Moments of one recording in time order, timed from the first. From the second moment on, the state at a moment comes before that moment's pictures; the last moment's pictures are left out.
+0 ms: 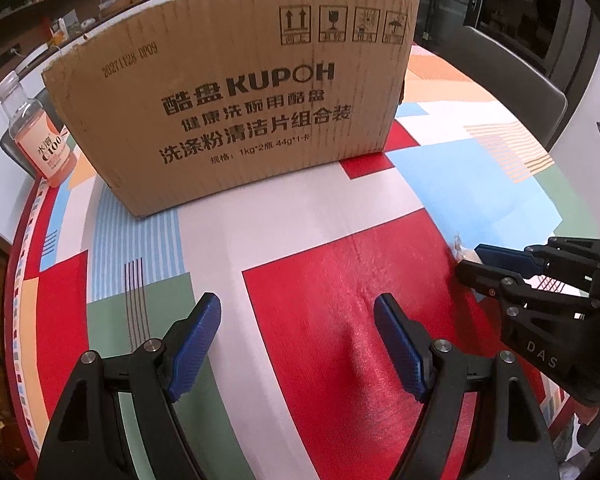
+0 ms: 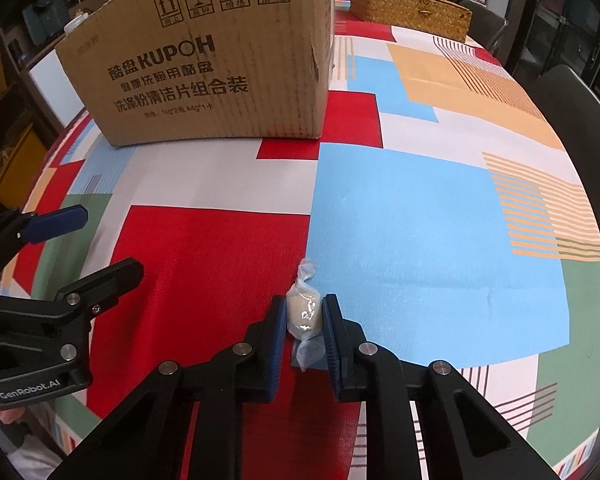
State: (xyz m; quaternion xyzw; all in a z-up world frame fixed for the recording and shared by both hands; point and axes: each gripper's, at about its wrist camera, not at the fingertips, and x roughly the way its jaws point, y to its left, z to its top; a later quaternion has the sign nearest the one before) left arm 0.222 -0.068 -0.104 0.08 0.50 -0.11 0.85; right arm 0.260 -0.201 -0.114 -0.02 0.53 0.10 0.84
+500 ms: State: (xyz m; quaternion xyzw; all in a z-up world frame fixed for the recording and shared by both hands) left arm 0.217 -0.051 -0.052 0.07 0.43 -0.10 0.89; right arm 0.255 -0.191 -0.066 -0.02 0.47 0.11 0.87
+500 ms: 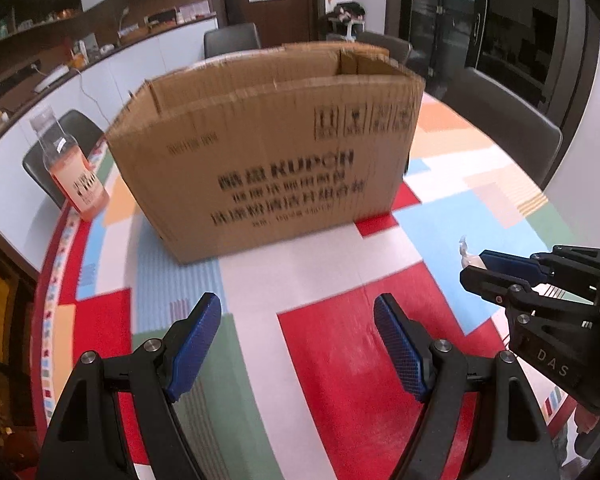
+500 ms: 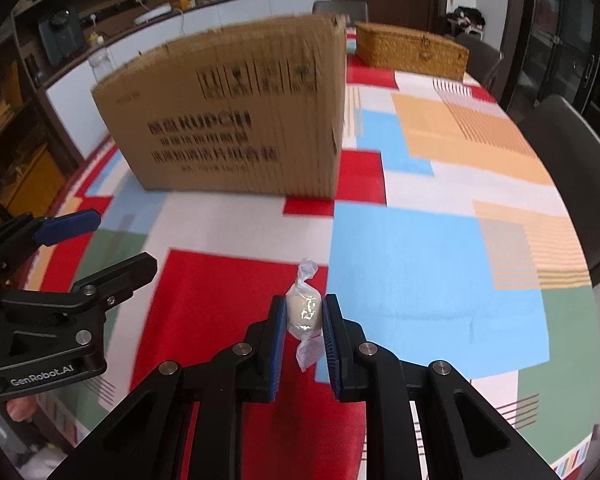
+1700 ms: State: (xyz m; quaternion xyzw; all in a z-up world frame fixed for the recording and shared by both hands) left arm 0.283 0.005 0.052 0.06 0.29 -0.02 0.95; right arm 0.337 -0.143 0.046 -0.02 0.33 0.14 0.93
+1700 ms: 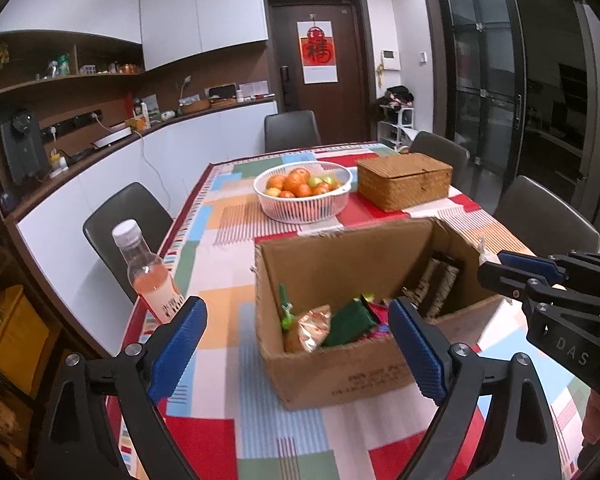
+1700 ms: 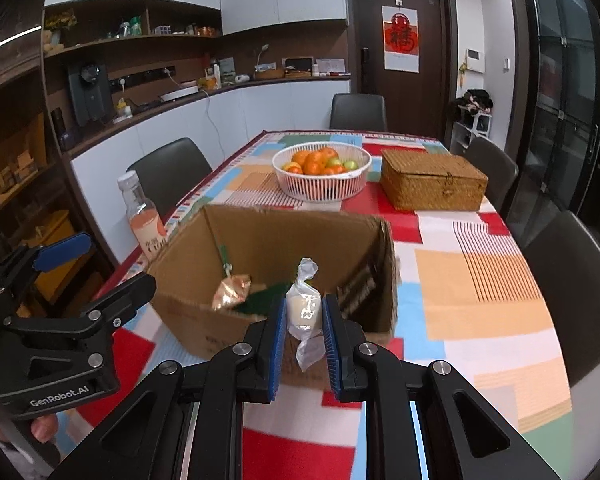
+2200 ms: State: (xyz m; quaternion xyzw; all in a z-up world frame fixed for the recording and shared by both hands) left arm 0.307 0.019 0.059 0.06 0.29 0.01 0.95; right arm 0.383 -0.133 0.048 -0.03 0.34 0.12 0.93
